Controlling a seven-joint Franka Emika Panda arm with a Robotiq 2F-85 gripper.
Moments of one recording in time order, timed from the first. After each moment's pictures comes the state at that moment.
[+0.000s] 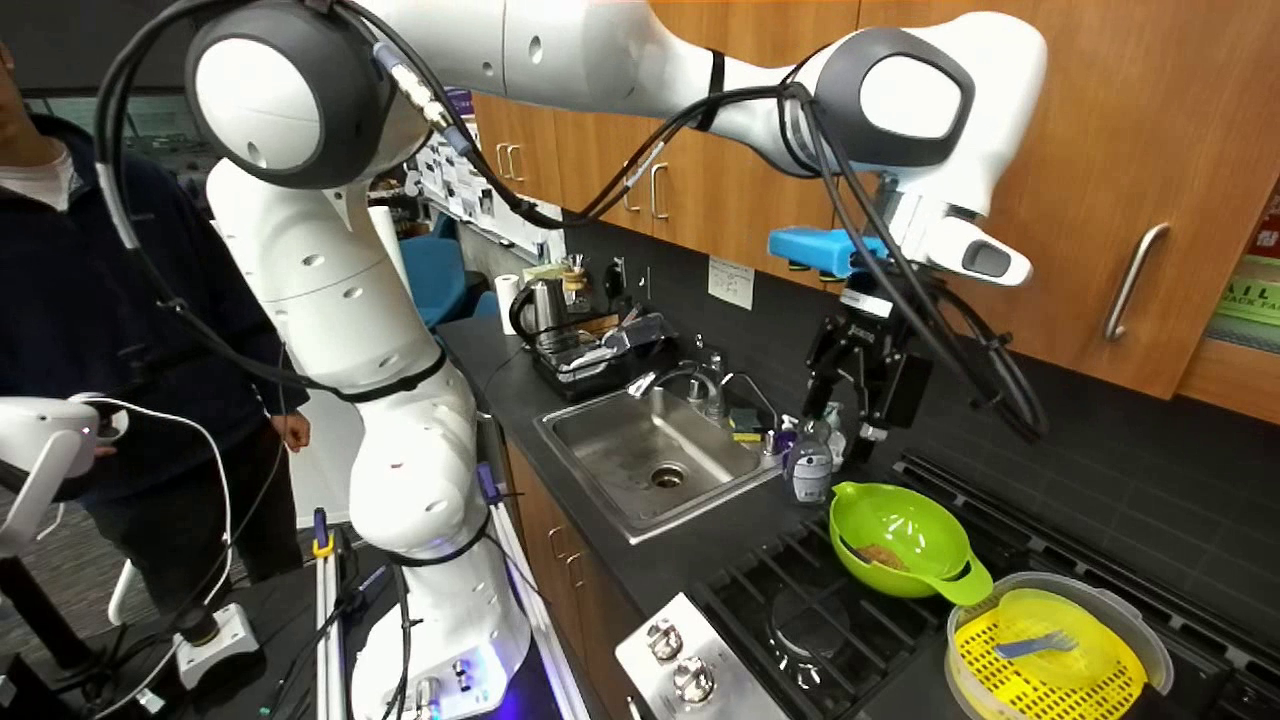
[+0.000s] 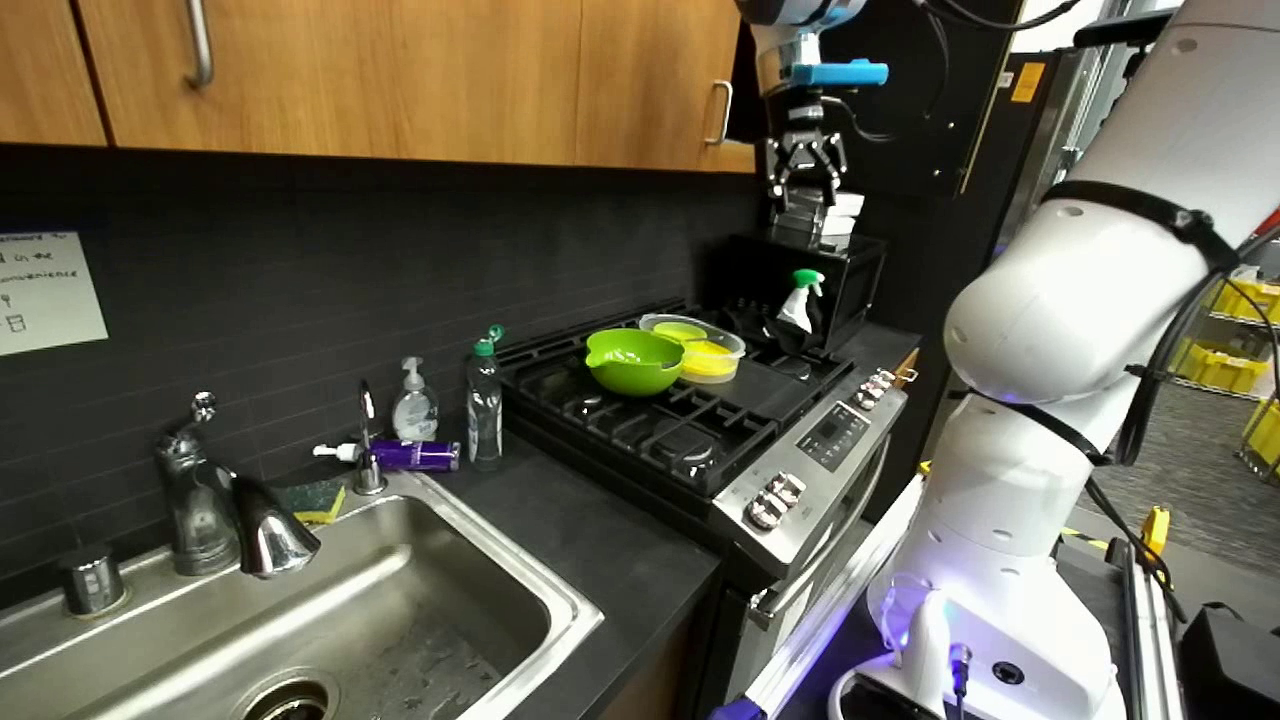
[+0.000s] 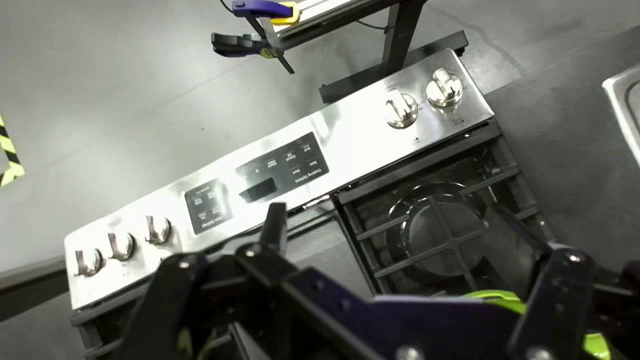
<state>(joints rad) -0.25 -0.20 -0.23 -2.03 -0.22 1.51 -0.03</state>
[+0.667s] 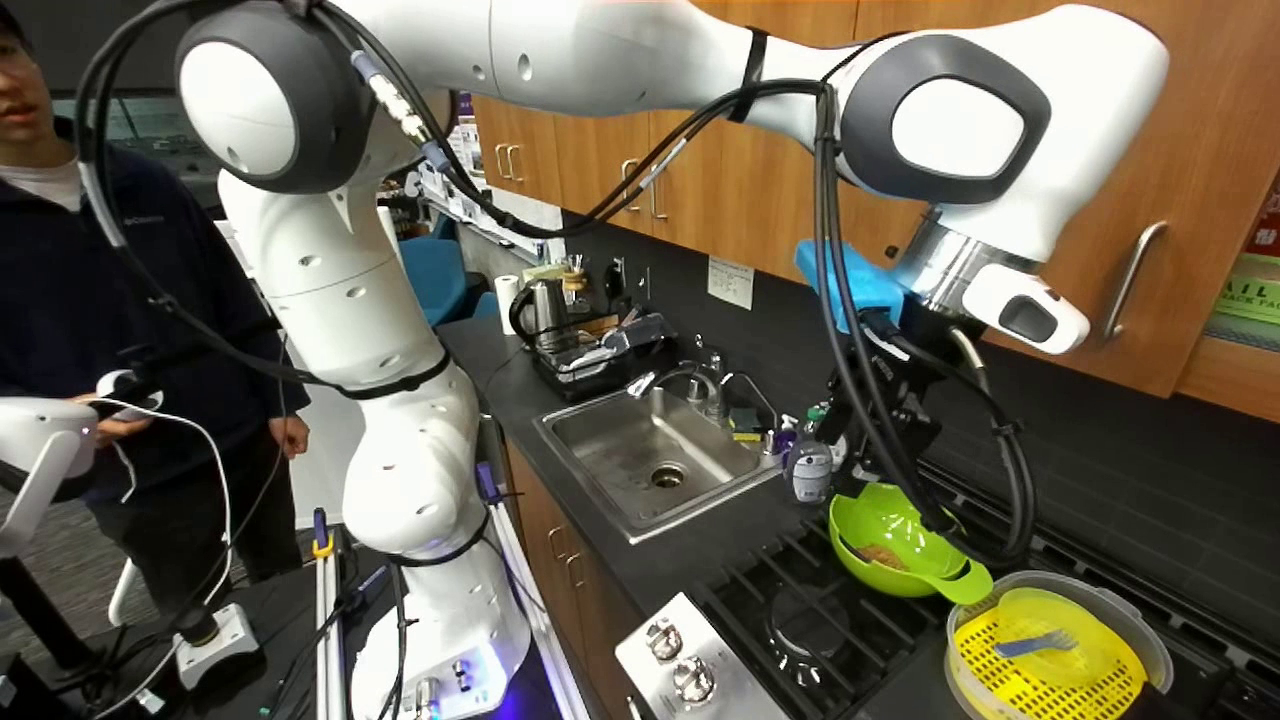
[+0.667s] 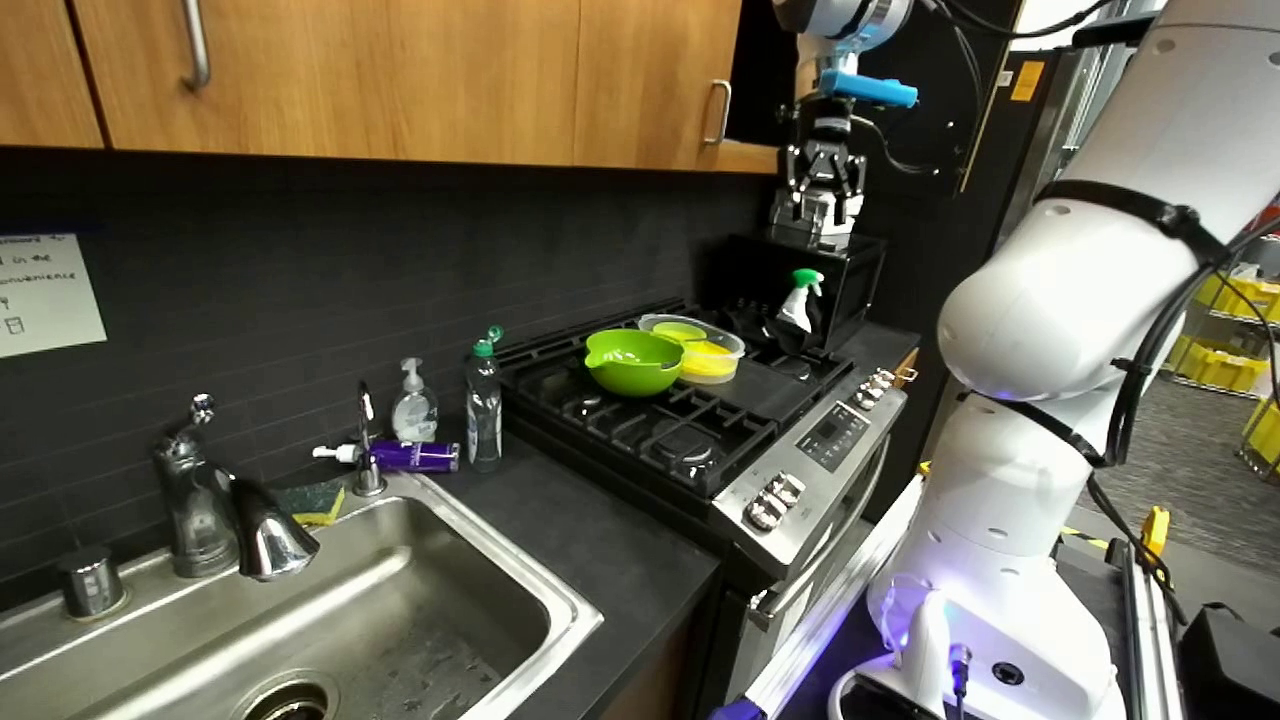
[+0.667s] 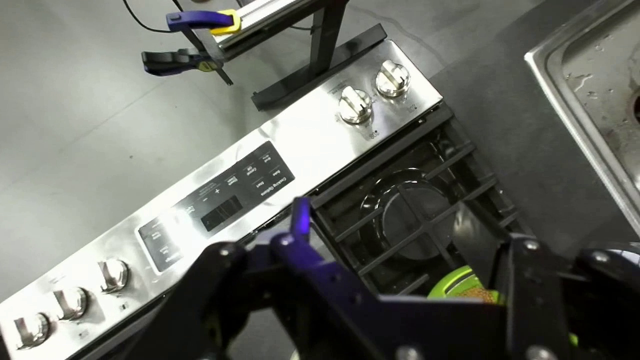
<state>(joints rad) -0.30 -0.17 -0.34 -2.00 -0.06 1.51 -0.06</state>
